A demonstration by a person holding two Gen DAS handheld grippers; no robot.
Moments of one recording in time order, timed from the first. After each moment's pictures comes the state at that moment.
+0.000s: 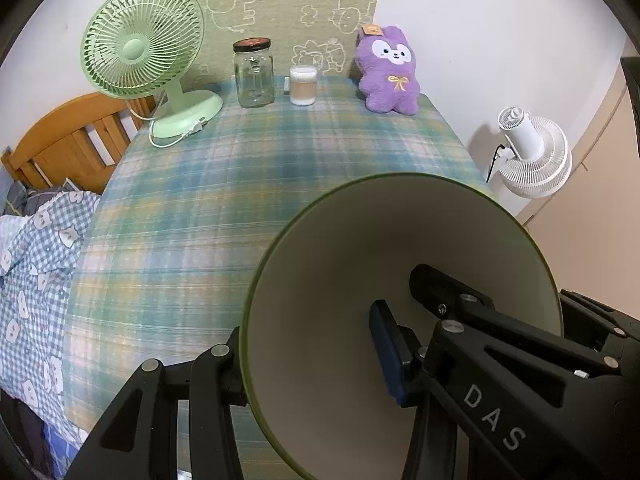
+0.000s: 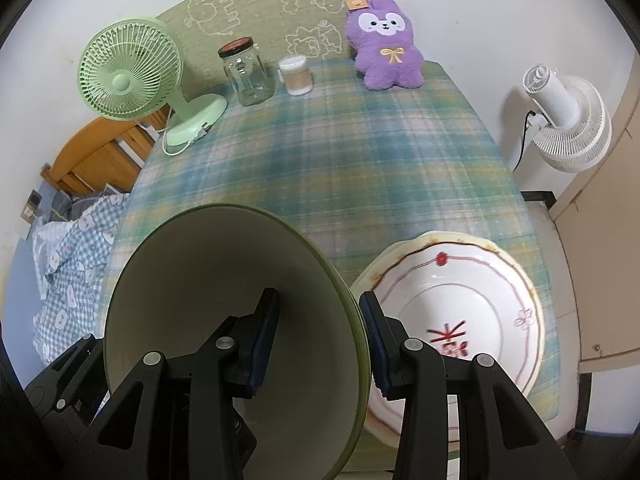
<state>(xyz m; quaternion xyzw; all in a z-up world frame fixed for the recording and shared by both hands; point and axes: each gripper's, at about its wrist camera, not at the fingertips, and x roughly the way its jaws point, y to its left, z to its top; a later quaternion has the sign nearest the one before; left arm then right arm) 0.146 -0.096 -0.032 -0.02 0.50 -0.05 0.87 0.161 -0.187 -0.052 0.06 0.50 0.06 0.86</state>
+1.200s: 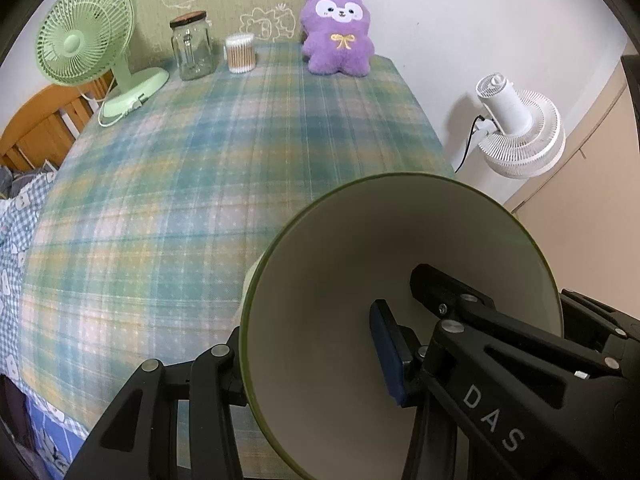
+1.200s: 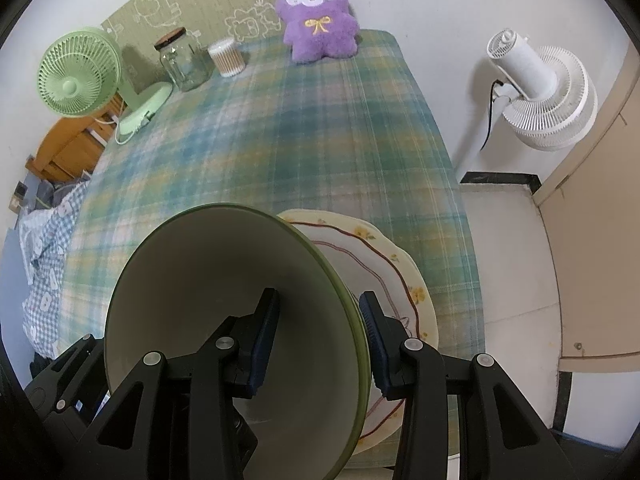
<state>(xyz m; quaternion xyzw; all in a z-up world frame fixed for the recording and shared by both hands) 0.155 -0.219 -0.066 -0.03 0.54 -0.05 0.84 0.173 -0.314 -0.081 0.04 0.54 0.05 0.84</state>
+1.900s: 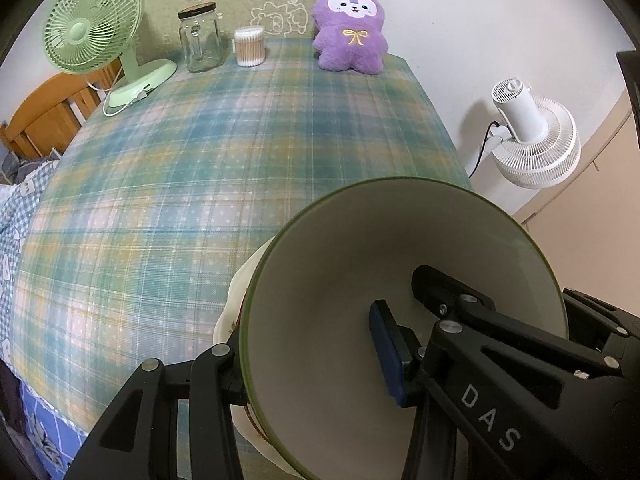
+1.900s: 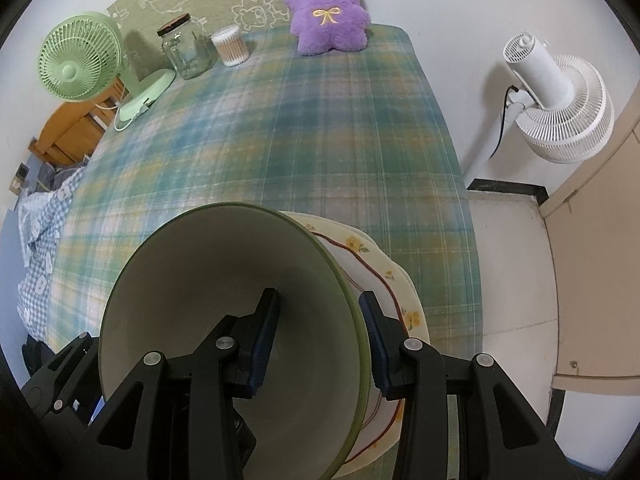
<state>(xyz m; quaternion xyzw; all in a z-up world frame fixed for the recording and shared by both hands) 0.164 -0.228 -0.082 -0.04 0.53 -0.02 0.85 0.190 -0.321 -0.098 0.02 0.54 0.07 0.84</state>
